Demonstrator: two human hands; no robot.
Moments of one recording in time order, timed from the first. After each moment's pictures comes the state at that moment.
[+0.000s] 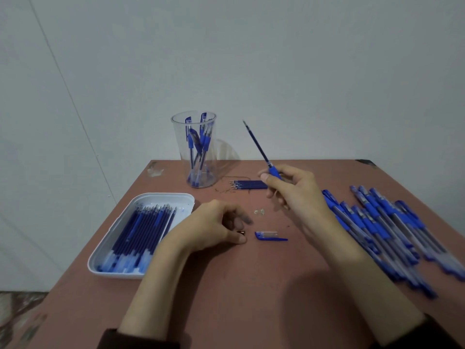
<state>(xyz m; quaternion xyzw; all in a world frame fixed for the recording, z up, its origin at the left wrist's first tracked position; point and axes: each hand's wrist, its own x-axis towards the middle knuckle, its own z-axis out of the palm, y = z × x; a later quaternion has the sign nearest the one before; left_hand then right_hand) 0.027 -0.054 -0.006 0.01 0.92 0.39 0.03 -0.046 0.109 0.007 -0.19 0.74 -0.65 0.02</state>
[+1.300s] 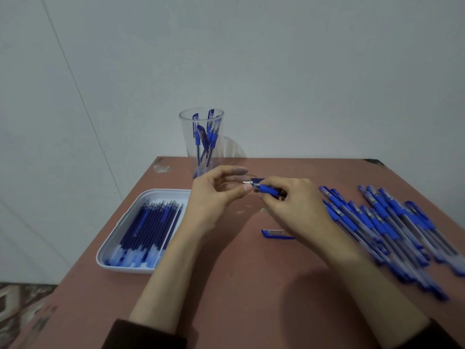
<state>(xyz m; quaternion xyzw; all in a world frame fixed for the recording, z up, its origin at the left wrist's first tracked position) 0.021 -0.044 0.000 -0.02 0.69 0.68 -0.23 -0.042 0.106 -0.008 -0.32 0.87 -0.35 -0.14</state>
